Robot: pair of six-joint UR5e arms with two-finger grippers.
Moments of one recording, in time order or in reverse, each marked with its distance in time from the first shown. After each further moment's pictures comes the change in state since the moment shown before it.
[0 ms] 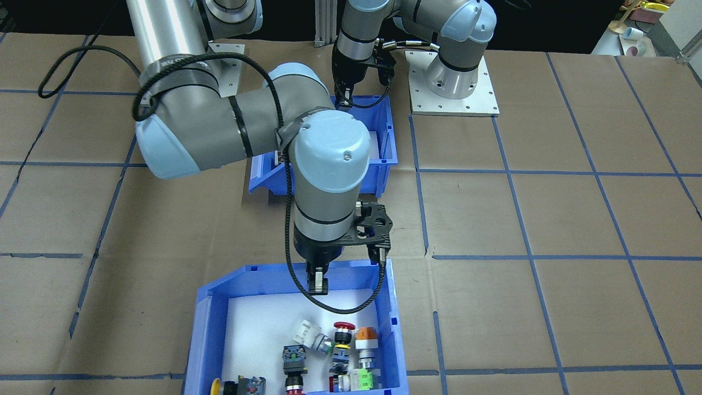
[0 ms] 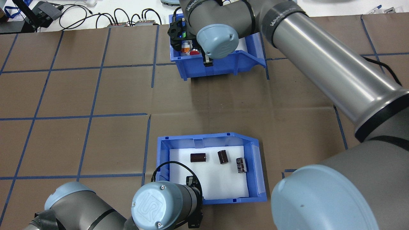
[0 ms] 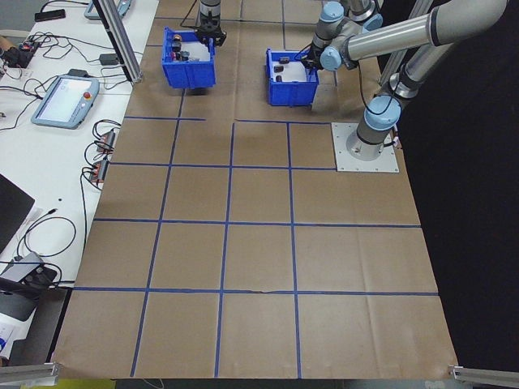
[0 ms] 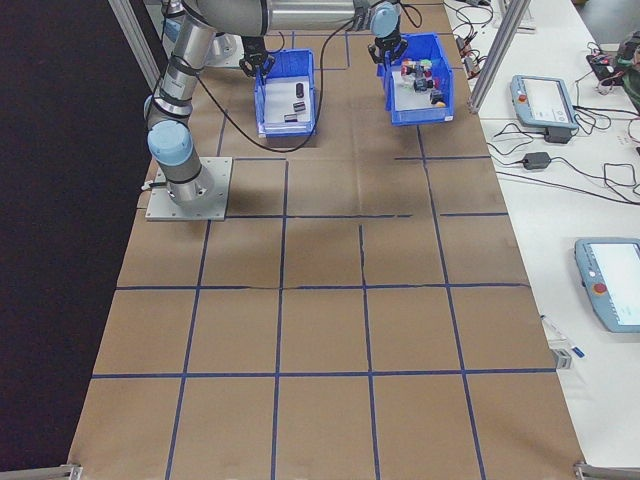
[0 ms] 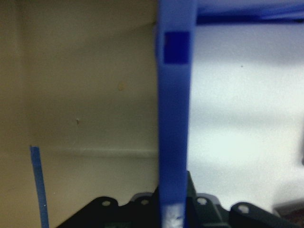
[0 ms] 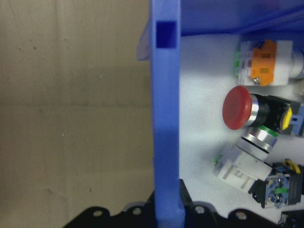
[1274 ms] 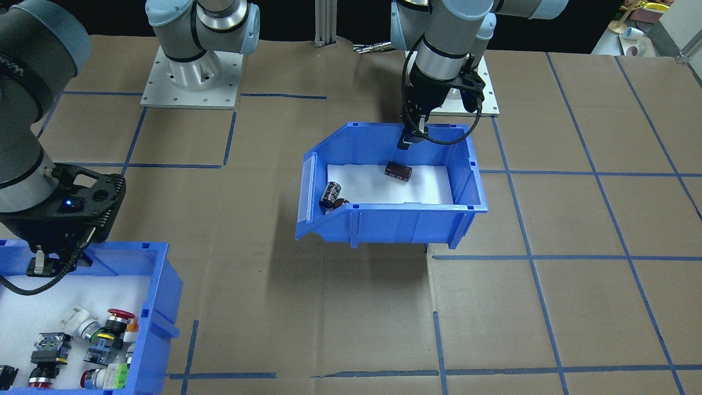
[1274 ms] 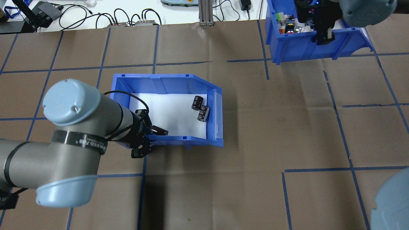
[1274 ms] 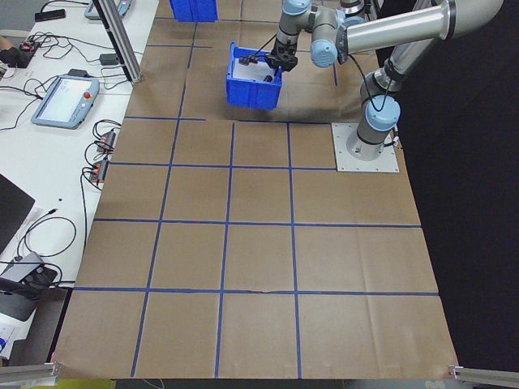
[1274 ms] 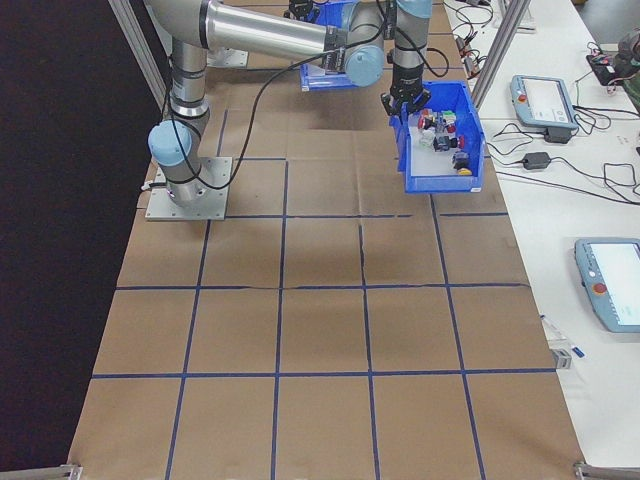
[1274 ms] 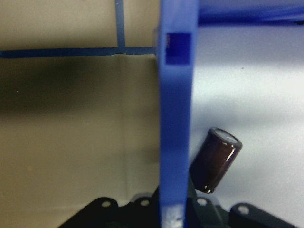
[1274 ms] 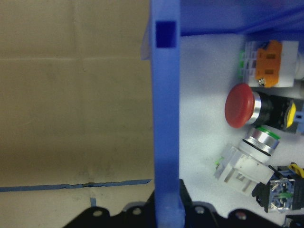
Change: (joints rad) left arm 0.509 -0.007 0.300 -0.324 -0.084 0.574; right arm -0.469 -0.287 0.259 0.023 0.035 -0.409
